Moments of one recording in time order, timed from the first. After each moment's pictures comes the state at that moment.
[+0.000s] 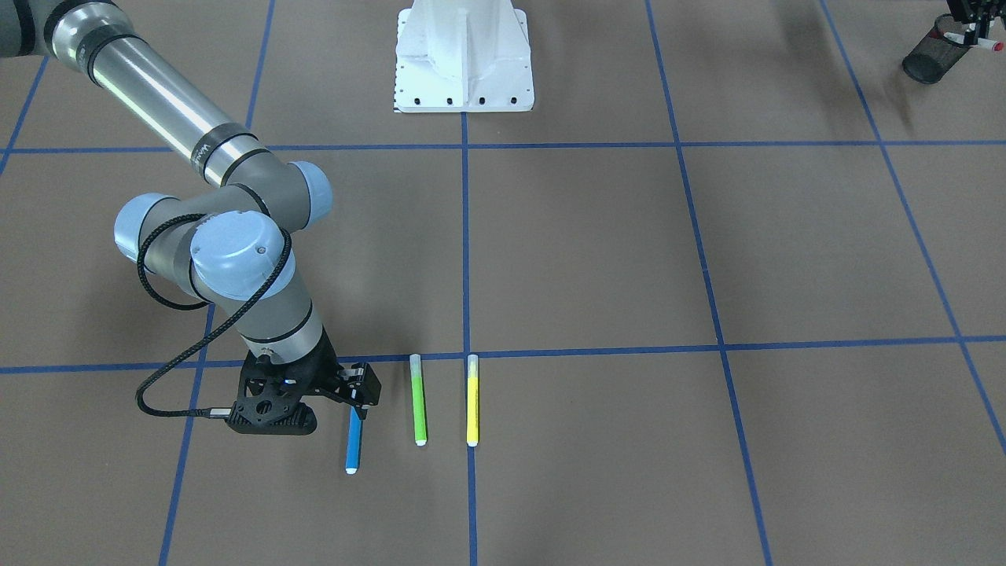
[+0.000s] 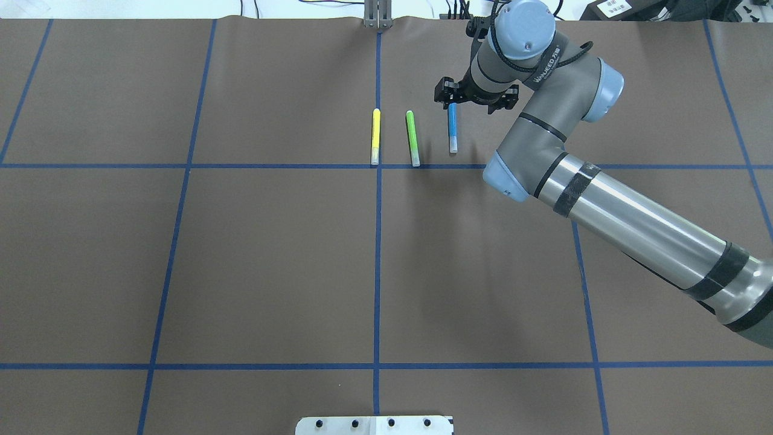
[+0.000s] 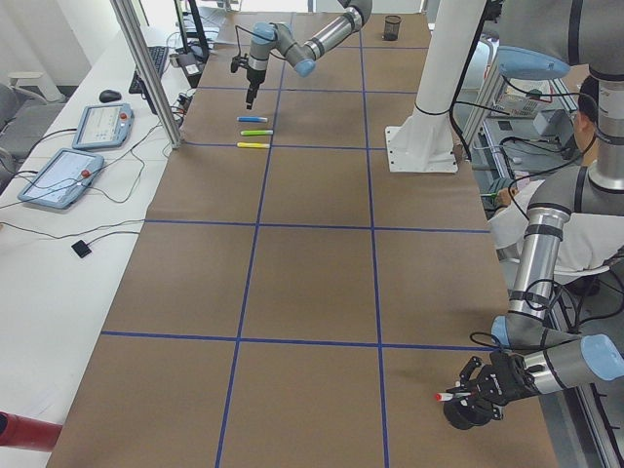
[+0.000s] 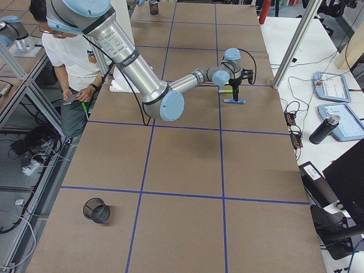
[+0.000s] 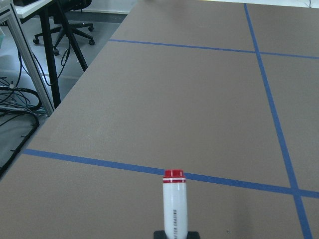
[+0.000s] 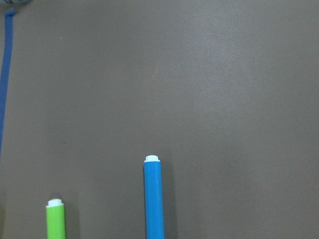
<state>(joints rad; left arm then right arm) -2.45 -0.71 -1.36 -2.91 -2.51 0.25 0.82 -0.78 1.18 -1.16 1.89 1.11</state>
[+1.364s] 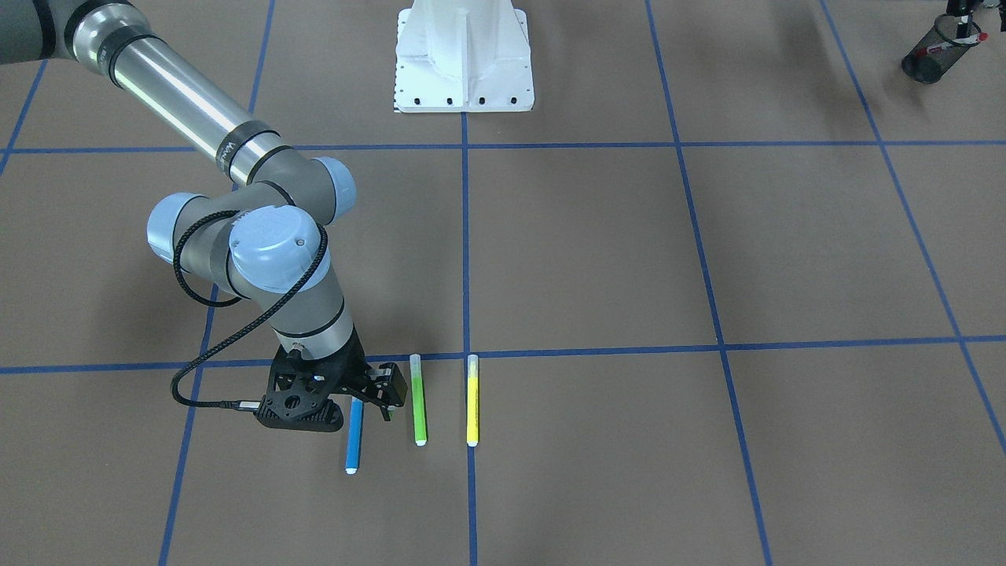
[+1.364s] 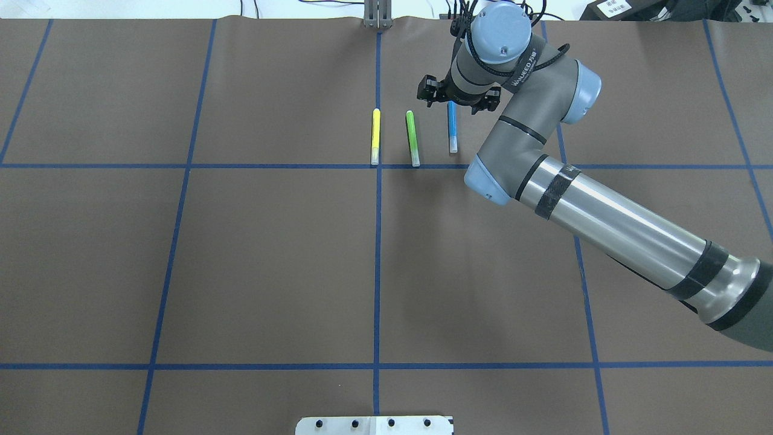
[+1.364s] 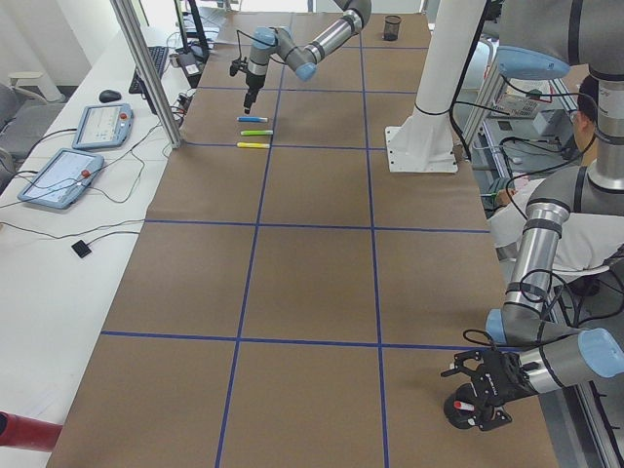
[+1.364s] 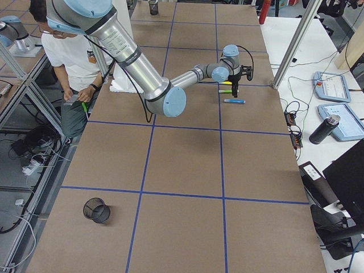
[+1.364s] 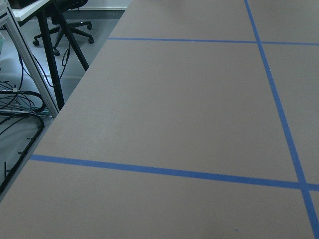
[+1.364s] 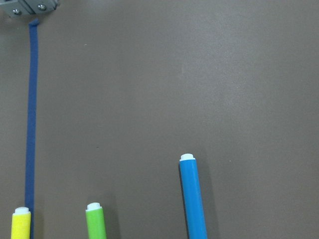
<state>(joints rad) -2.45 -0.72 -1.57 -2.64 -2.48 0.29 0.79 -0.73 1.15 -1.15 1.85 1.19</state>
